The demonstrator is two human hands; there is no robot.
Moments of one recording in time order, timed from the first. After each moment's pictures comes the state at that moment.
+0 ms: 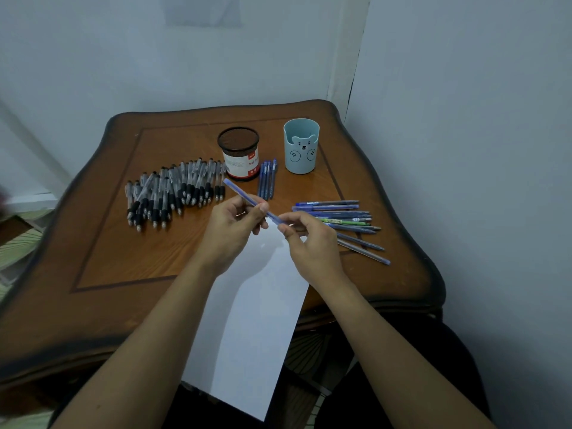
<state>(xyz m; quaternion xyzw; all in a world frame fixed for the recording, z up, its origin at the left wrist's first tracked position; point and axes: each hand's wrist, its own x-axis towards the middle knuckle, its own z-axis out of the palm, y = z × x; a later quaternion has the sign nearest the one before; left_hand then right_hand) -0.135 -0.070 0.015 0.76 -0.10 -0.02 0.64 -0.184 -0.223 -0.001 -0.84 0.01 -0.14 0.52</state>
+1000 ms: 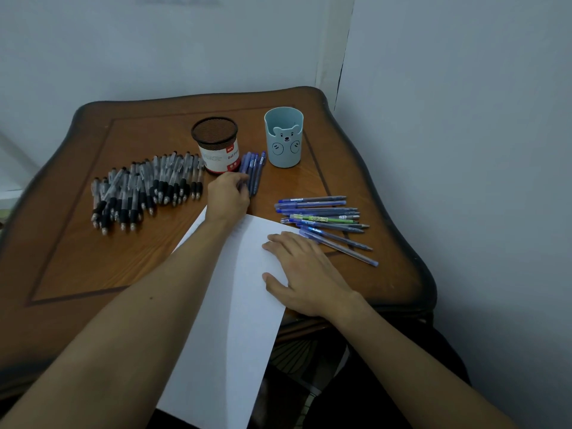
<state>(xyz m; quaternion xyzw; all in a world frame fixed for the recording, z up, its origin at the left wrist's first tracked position) -0.040 -0.112 -0.022 0.92 -0.06 0.12 0.36 -0.195 -0.264 -0.037 -0.96 -0.18 -0.01 0.21</state>
